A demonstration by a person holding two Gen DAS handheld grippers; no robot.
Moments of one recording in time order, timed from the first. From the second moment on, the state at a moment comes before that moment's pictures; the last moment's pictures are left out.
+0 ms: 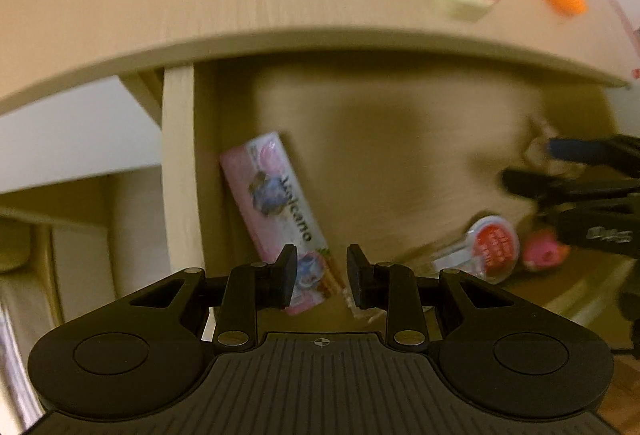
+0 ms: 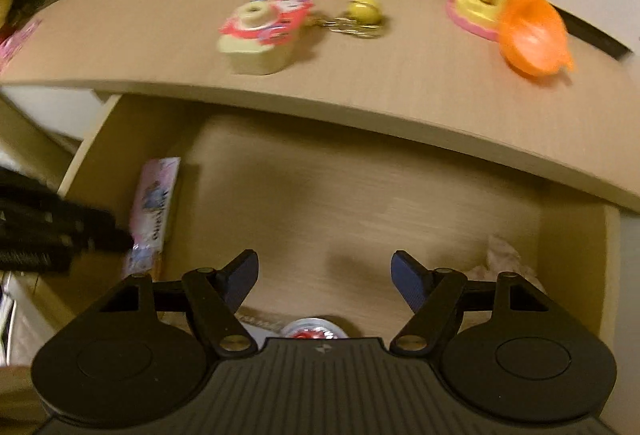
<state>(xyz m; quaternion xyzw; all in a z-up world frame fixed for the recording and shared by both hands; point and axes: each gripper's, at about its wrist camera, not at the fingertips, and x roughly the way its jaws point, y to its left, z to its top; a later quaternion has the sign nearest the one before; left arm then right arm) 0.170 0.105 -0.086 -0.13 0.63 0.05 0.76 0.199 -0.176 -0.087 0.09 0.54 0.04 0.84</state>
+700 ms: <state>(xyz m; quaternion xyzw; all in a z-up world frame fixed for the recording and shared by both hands) 0.157 0.140 -0.051 -0.19 0.58 0.02 0.79 0.186 -0.186 -0.093 0.13 0.53 0.13 0.83</state>
